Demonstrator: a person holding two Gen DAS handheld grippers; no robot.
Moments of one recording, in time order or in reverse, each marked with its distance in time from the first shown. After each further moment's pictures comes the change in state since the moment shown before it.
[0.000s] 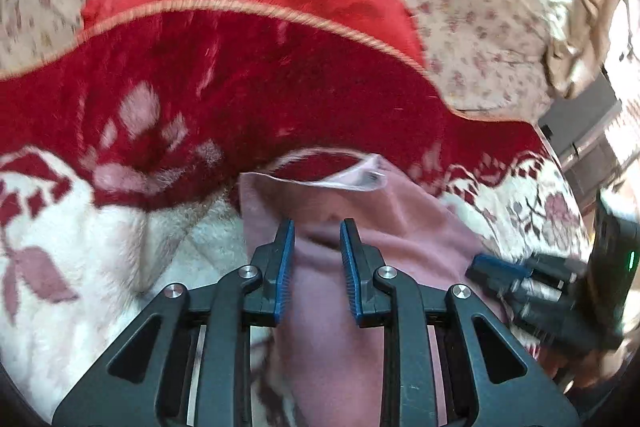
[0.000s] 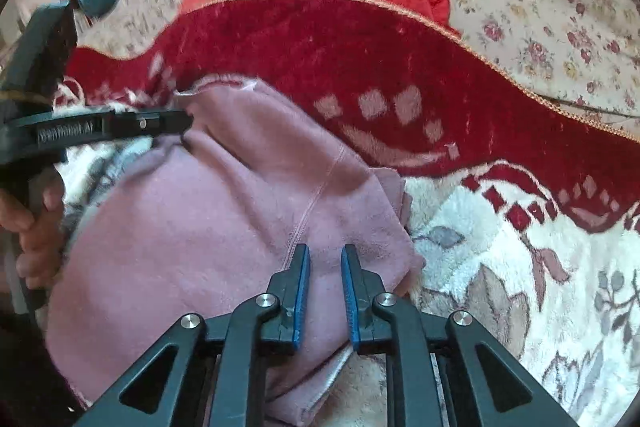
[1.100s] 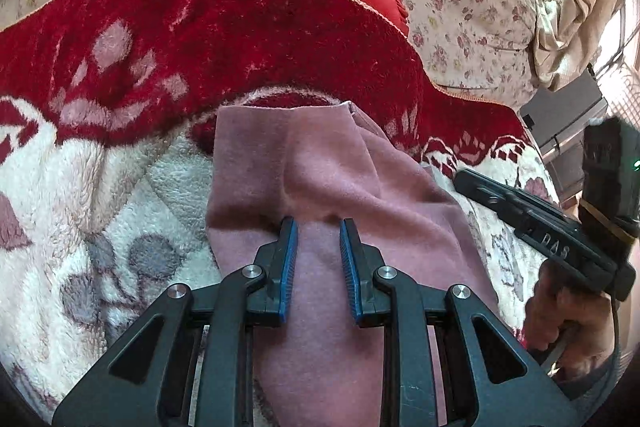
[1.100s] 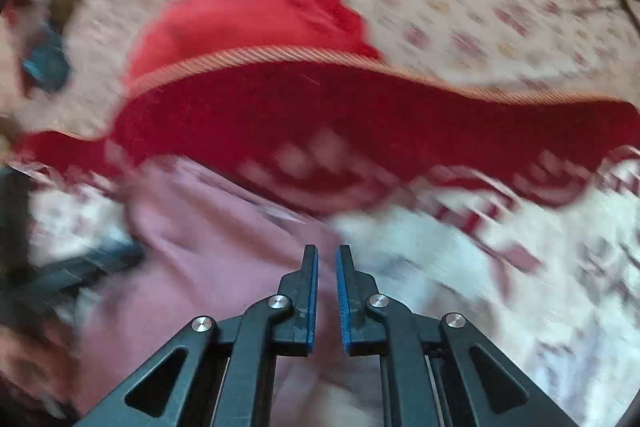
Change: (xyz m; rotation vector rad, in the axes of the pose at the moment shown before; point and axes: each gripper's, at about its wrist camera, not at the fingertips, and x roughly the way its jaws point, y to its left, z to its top) left arm 0.017 0.001 -0.019 -0.056 0.086 -0.089; right arm -0.001 -0.037 0.046 0.195 -0.117 -0.003
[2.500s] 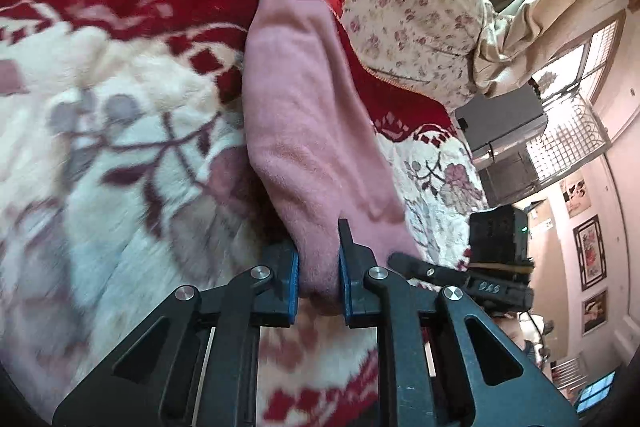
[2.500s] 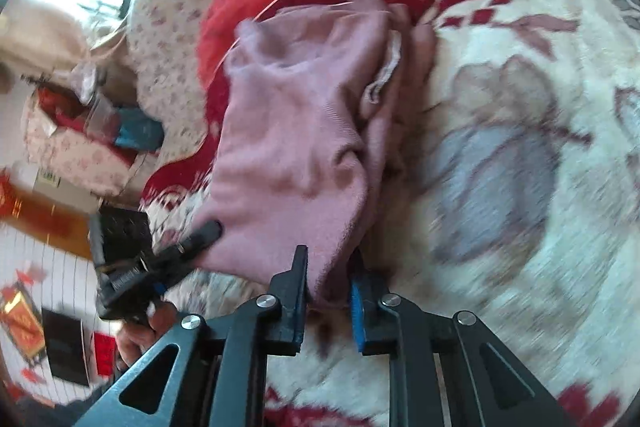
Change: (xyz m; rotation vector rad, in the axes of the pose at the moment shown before) left arm -0.066 -0.016 -0.068 -0.115 0.028 -0.248; right arm -0.034 -0.049 -0.109 0.395 0.140 0.518
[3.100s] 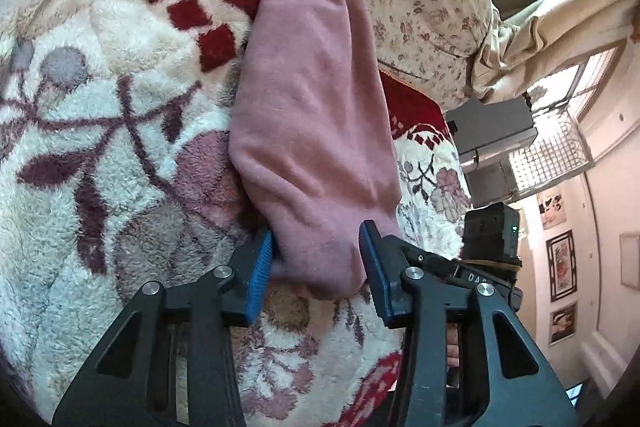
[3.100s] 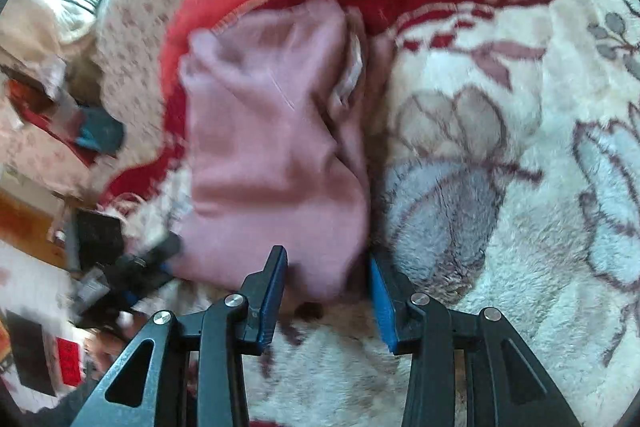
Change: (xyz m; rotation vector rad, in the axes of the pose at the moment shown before) left arm 0.065 0.020 0.017 -0.076 0.051 -0.109; right arm 0.000 -0.018 0.020 -0.006 -0.034 -0.202
